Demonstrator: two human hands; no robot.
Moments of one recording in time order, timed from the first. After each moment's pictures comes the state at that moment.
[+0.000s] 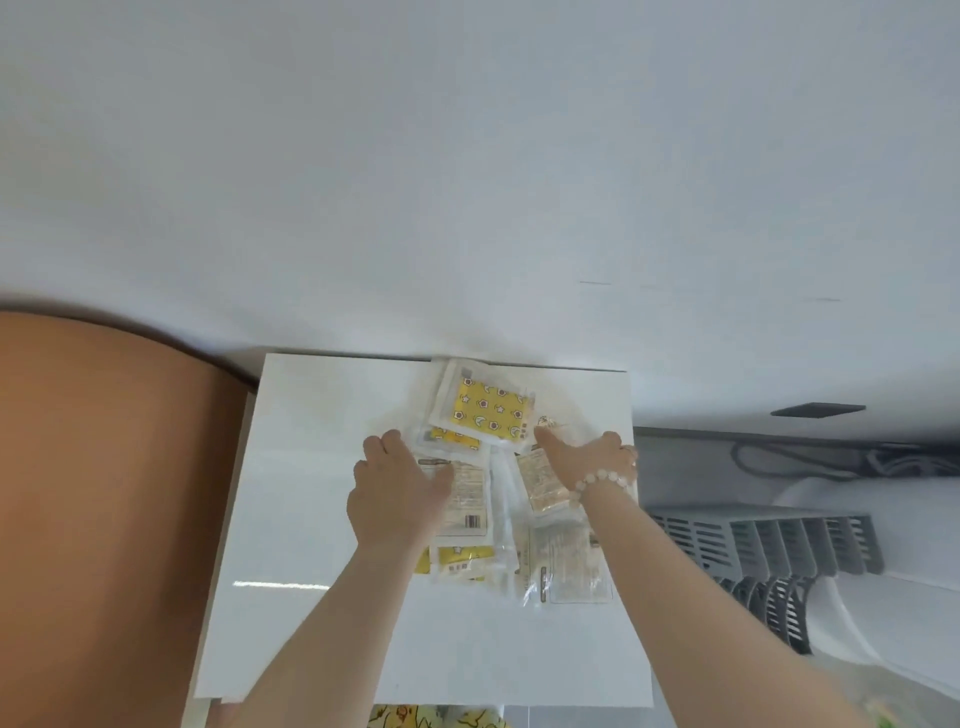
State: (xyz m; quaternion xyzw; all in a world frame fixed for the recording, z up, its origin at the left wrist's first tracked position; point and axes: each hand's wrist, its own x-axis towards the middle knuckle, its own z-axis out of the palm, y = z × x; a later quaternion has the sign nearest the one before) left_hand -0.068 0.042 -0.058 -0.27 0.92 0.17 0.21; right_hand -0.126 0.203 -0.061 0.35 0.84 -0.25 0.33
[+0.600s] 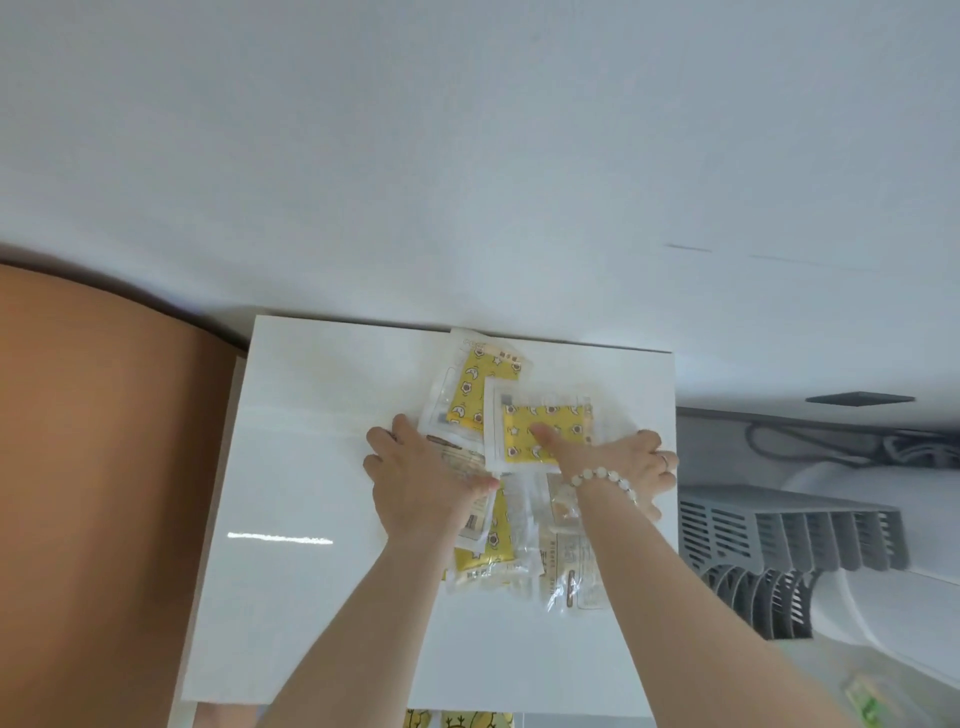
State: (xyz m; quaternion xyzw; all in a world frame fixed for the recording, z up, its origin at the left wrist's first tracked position) left_hand -0.078 0.042 -0.101 -0.34 0.87 0.23 0.26; right_hand -0.125 0.171 -0.096 0.46 0.83 -0.17 0.27
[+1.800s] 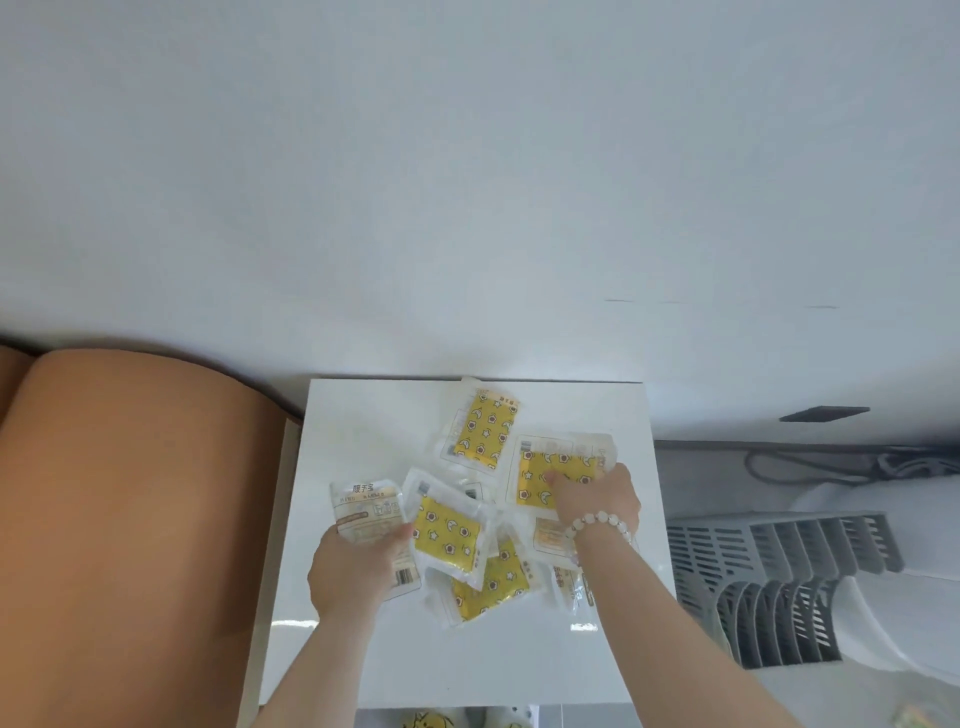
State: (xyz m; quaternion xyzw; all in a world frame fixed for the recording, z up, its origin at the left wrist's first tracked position) left_hand -0.004 -0.025 -0.056 -0.52 0.72 0.44 0.14; right_hand -0.083 0.167 -0.039 0.41 0.81 -0.34 0.24
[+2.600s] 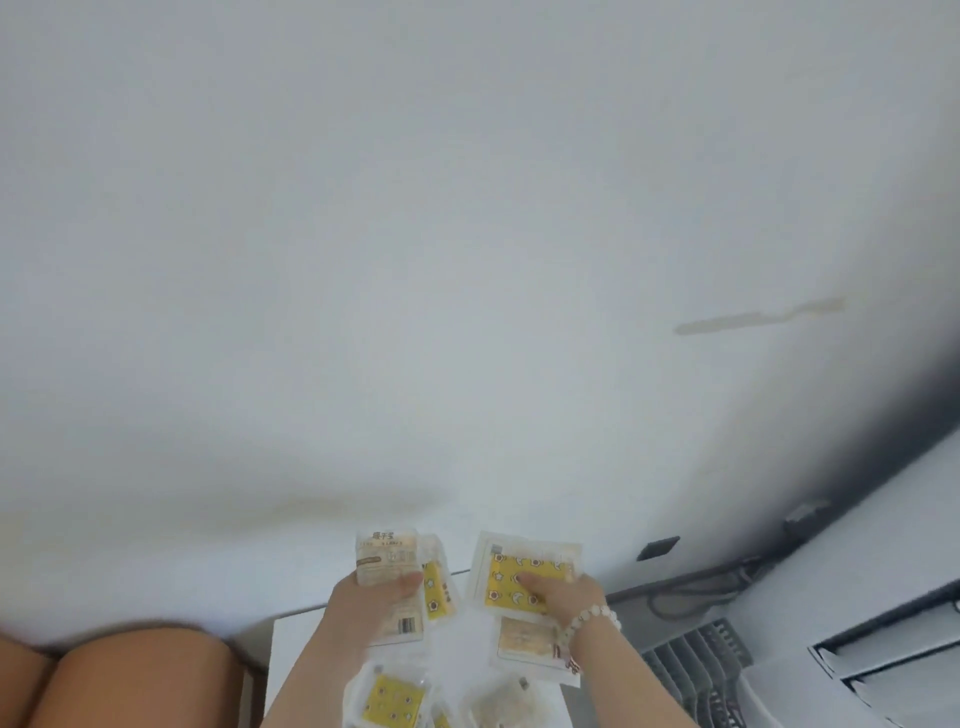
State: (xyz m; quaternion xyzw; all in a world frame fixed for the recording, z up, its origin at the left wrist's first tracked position) left_hand -0.066 0.019 0.203 -0.26 0.64 0.69 0.21; right_hand -0.052 0.236 0.201 0.43 0.66 -0.59 0.17
